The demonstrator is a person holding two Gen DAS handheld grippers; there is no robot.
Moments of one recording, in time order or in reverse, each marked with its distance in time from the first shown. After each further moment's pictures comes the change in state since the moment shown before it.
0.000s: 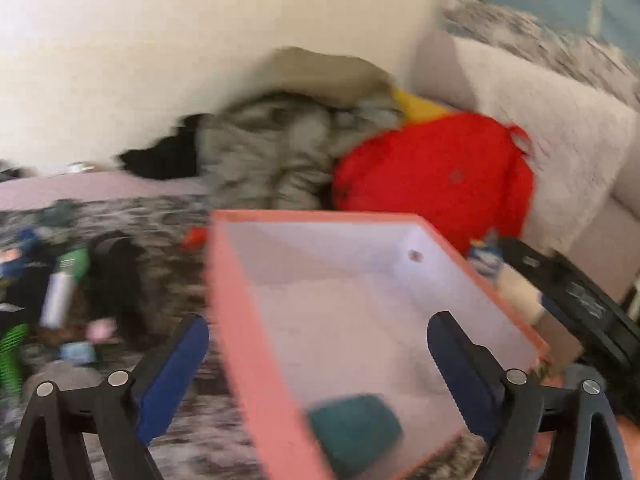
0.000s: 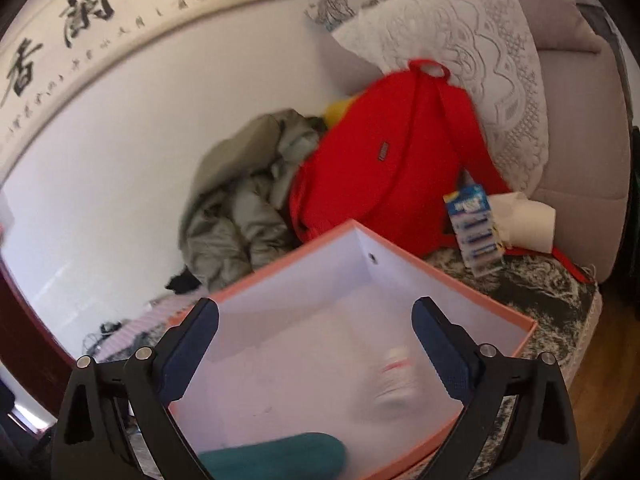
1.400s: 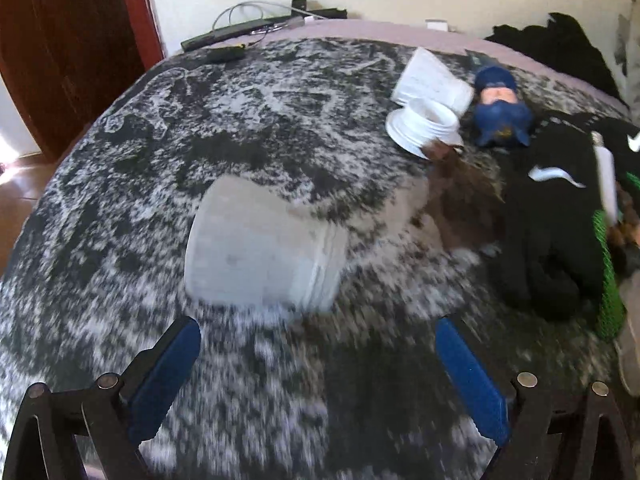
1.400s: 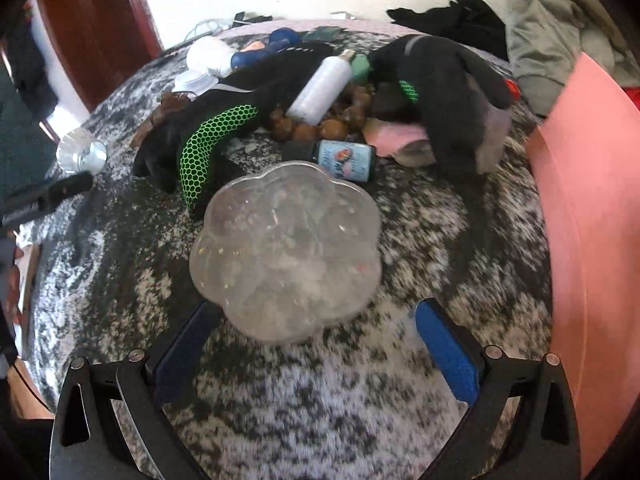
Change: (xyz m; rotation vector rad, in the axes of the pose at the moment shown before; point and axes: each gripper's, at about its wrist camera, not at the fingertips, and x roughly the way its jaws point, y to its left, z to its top) left arm 0.004 0.392 -0.071 -0.190 0.311 0.623; right arm 0.140 0.296 -0.282 -0.717 0.752 0.283
